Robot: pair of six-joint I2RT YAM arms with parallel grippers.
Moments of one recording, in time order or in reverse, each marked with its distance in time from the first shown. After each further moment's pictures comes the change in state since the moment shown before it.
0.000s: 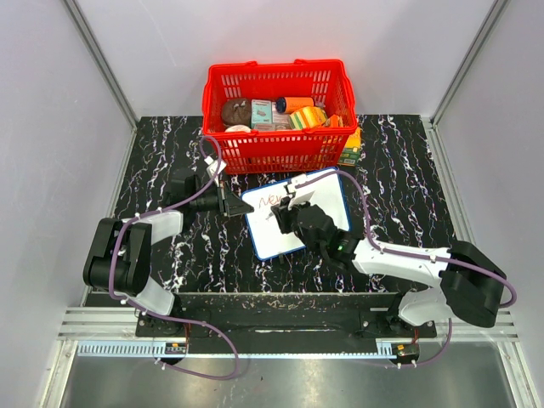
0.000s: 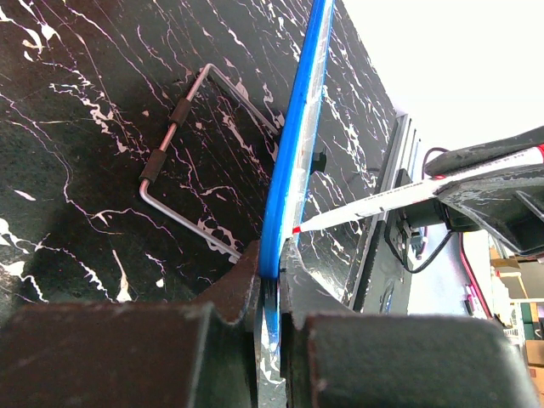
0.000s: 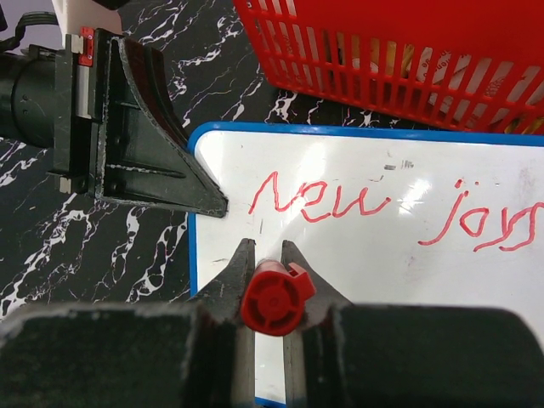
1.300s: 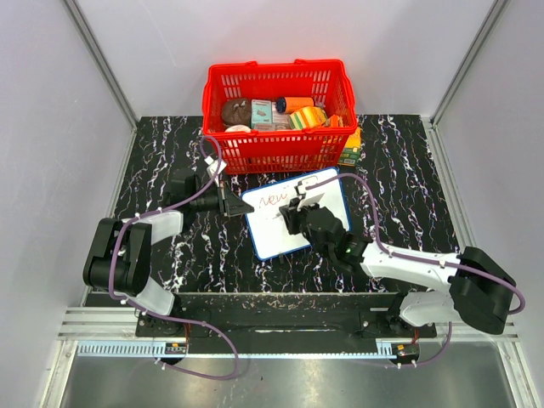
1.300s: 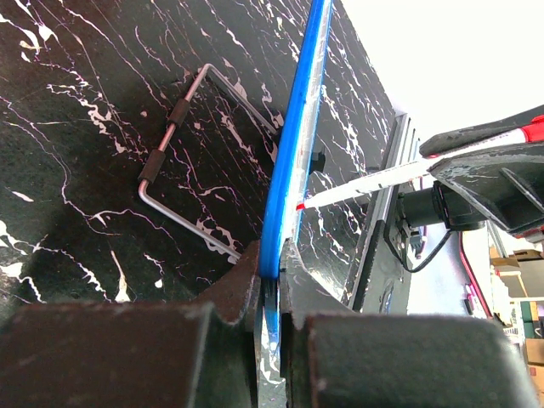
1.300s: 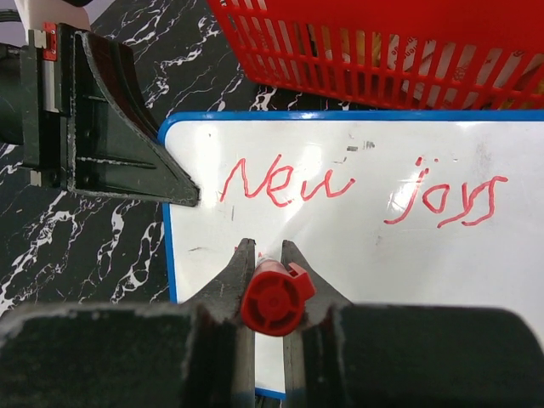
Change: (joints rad) left arm -0.001 0.000 0.000 0.000 0.001 0.000; right arm -0.026 -0.062 -0.063 0.000 0.005 0.018
